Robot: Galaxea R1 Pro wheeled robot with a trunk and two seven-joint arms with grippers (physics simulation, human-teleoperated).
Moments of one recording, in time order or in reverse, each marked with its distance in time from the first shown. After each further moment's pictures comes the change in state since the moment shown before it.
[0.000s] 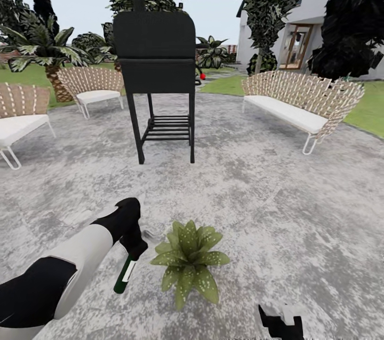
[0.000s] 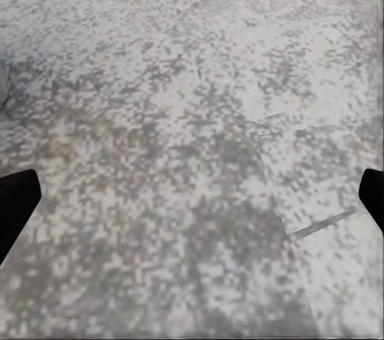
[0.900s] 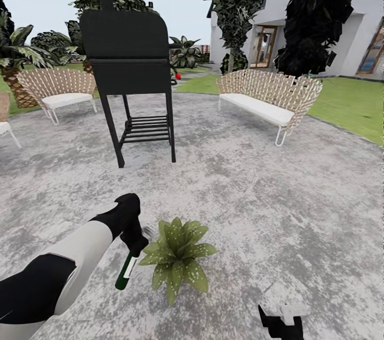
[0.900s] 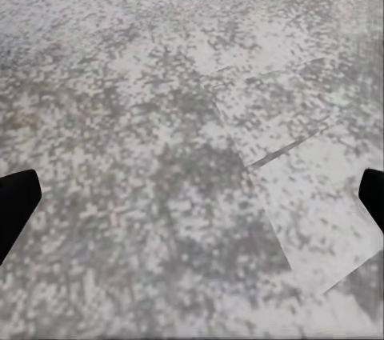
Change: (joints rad) left arm -0.019 0.003 0.005 -0.017 -0.040 -0.006 -0.070; right arm 0.001 0.001 0.000 0.000 0.000 0.000 0.000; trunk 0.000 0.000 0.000
